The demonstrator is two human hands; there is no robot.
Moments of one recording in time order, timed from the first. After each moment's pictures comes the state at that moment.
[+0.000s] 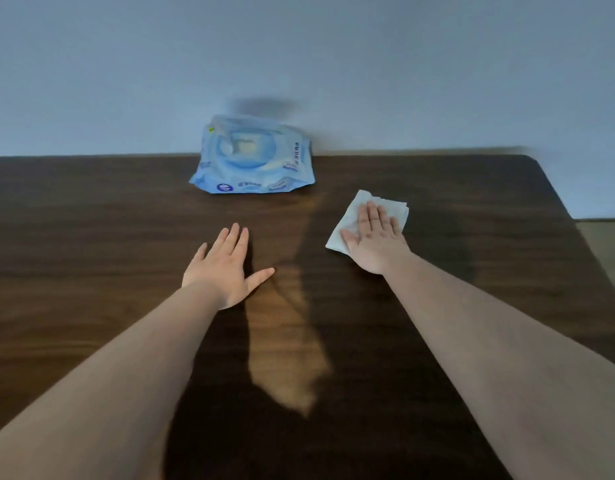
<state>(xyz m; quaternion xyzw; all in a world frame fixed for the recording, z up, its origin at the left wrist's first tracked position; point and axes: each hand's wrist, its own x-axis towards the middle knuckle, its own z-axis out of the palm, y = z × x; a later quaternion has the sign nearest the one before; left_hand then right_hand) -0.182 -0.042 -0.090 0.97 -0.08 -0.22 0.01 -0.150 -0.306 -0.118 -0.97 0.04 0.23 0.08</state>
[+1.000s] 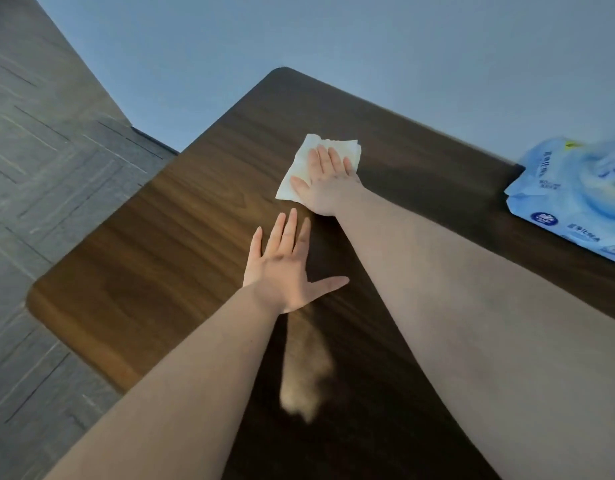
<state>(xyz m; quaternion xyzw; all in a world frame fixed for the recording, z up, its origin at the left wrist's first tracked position) -0.255 0.237 -0.127 0.96 0.16 -0.19 0.11 -0.089 0.207 -0.134 -0.92 -0.34 0.20 0.02</state>
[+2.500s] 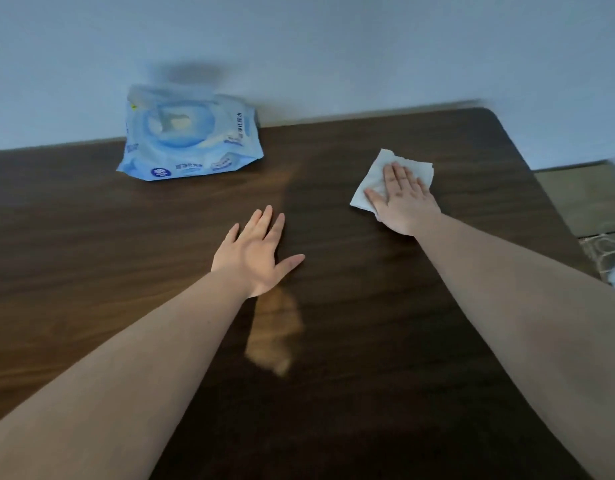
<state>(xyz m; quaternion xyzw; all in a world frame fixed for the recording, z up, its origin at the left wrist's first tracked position) -0.175 -0.137 -0.113 0.95 -0.22 -0.22 0.04 -0.154 -0.417 -0.130 -0.97 0.13 0.18 0.07</state>
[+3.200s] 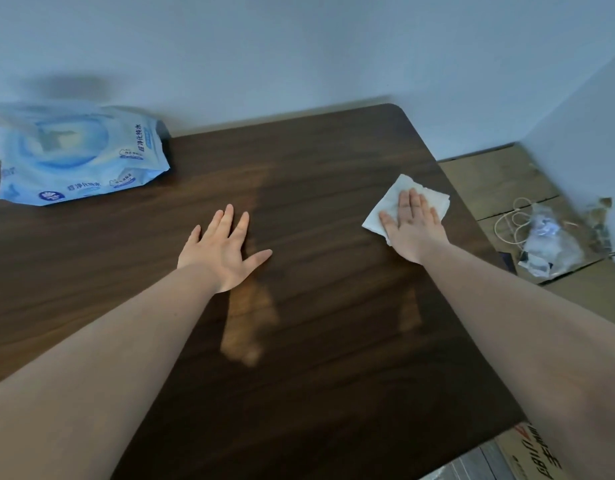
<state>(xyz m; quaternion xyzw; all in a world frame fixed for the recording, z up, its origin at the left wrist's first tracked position) -0.177 -0.221 -0.109 0.94 -0.23 -0.24 0.00 -0.255 -0.534 -0.124 -0.94 0.26 0.20 0.06</state>
